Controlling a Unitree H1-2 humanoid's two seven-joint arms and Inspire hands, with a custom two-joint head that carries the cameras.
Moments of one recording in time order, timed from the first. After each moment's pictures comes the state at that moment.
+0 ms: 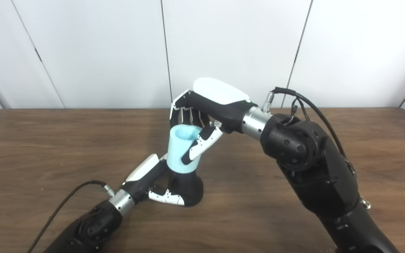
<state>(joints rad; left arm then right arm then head) -0.33 0.30 -0.49 0.23 0.39 -0.18 -0.07 -0.71 -0.36 0.36 -0.38 -0.54 0.29 0.69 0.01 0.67</state>
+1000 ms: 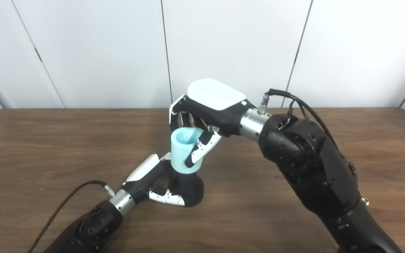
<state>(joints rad) -0.33 0.30 -0.50 0.23 0.39 -0.18 -0.07 -0.71 -0.36 0.36 -0.38 -0.59 0.23 0.70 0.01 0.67</state>
